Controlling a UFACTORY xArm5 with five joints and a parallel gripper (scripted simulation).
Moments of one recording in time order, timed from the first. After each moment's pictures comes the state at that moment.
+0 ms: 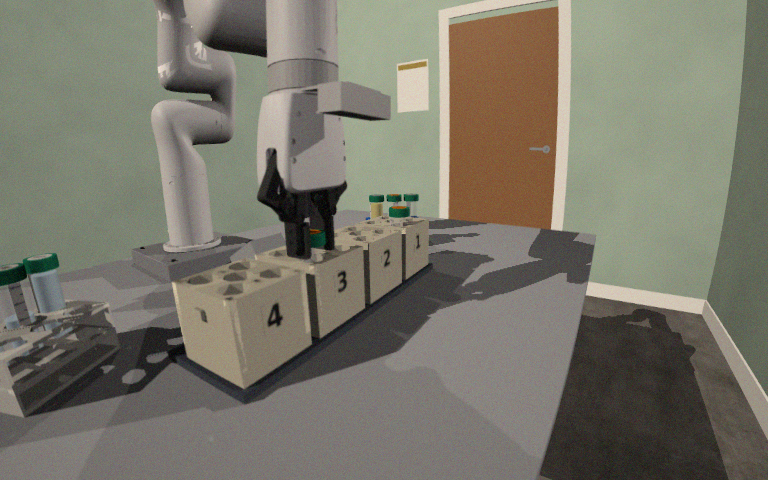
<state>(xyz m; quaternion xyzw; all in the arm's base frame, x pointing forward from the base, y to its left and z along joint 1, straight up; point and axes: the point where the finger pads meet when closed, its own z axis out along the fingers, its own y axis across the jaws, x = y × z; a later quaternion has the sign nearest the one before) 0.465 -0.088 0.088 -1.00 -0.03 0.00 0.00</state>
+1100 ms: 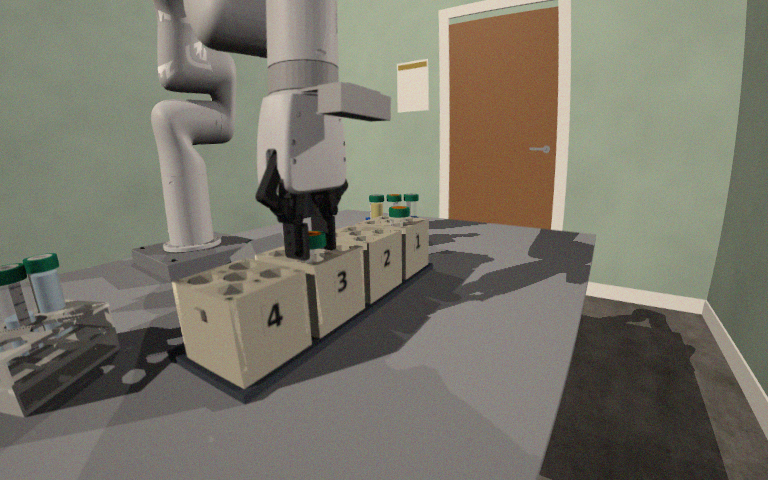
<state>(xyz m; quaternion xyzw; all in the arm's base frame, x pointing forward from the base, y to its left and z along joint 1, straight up) 0.465 -0.088 0.088 -1.00 -0.03 0.00 0.00</state>
